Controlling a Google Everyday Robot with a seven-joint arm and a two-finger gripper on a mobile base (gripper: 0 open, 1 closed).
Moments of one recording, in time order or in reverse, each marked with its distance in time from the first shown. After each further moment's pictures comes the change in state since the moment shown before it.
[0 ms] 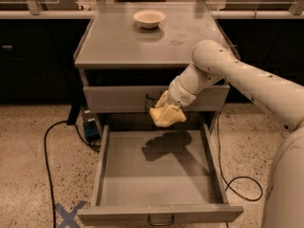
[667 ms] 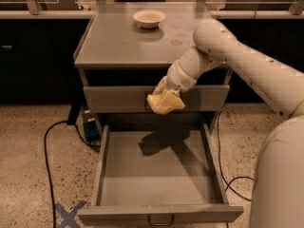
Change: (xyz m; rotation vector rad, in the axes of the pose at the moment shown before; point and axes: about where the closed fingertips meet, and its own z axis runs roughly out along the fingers) arm -0.030 -0.013 -0.037 -0.020 -0.029 -0.025
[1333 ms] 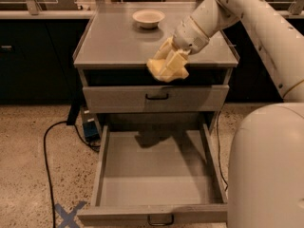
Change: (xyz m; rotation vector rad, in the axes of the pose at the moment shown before) arm -0.075 -0.009 -0.109 -0.031 -0.126 -0.098
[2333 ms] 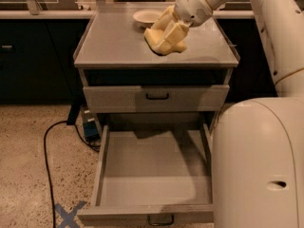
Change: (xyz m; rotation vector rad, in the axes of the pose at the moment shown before) arm -0.055 -0.034 -0.052 0.131 -0.055 -0.105
